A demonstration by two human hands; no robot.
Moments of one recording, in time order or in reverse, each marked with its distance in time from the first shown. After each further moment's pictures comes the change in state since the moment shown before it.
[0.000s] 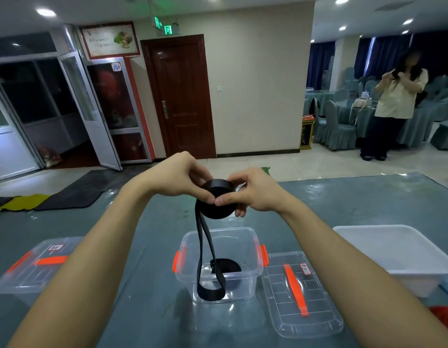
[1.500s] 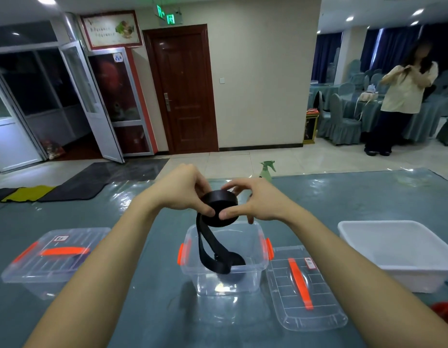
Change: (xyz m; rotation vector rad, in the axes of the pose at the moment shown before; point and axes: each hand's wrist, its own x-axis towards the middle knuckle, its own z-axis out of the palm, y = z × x) left_hand -0.009 -0.026 0.037 0.113 0.042 -0.099; right_hand -0.013 0.016 0.020 -0.269 -0.033 0.108
